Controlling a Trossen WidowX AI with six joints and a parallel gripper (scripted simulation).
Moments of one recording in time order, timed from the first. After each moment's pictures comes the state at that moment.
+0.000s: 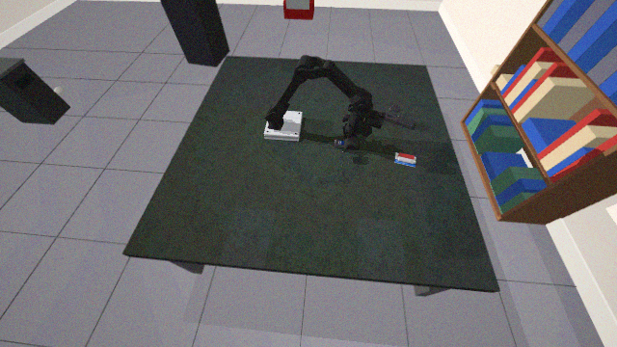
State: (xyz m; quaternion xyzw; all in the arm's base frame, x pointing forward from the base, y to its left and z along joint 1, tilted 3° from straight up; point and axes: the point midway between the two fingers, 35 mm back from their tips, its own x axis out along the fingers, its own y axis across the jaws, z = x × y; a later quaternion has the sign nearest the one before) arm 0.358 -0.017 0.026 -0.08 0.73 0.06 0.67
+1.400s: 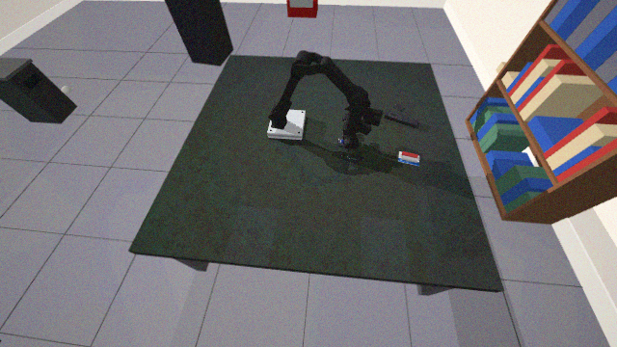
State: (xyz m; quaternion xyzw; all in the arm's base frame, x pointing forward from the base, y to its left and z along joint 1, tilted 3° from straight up) arm 0.344 -0.019 0.023 -0.09 0.72 0.06 0.69
